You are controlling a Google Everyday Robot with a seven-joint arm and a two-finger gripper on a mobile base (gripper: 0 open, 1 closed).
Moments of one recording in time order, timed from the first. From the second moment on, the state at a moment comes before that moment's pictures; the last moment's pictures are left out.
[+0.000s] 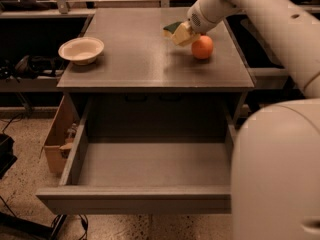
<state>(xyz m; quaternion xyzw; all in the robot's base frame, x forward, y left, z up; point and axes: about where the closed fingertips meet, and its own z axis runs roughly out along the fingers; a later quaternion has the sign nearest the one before) 0.796 -0.087 0.912 -0.35 0.86 0.09 0.36</state>
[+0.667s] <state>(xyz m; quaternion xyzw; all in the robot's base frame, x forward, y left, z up) 0.657 -0.150 0.939 -0.40 0.86 0.06 0.32</state>
